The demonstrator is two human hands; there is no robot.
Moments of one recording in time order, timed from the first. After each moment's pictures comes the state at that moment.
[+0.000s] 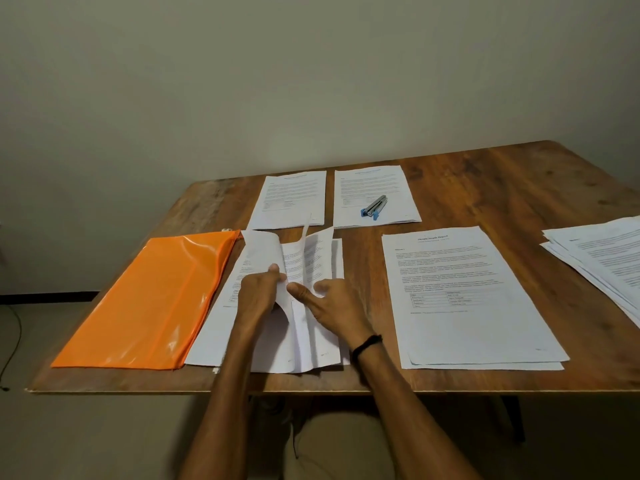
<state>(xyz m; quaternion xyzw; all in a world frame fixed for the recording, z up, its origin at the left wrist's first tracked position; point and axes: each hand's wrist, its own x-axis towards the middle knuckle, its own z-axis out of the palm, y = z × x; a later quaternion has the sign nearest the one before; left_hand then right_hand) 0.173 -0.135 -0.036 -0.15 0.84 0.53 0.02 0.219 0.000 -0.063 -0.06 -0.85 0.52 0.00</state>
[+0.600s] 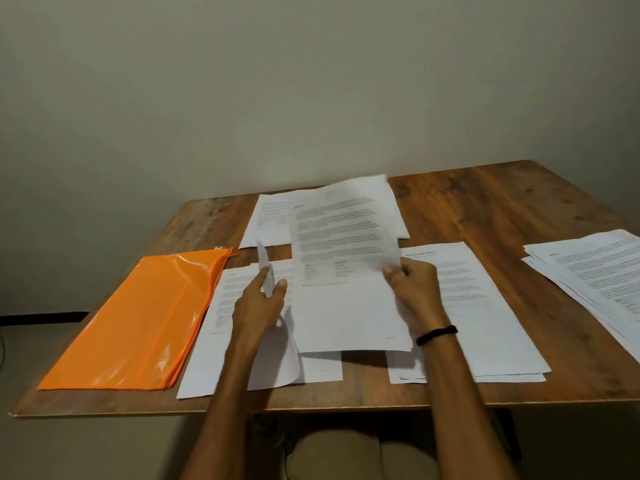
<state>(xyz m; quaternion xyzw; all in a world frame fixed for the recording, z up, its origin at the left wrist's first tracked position) 0.186 -0.124 -0.023 -0.06 0.91 0.41 0.01 0.221 0.119 -0.036 -0.17 -0.73 0.64 0.17</state>
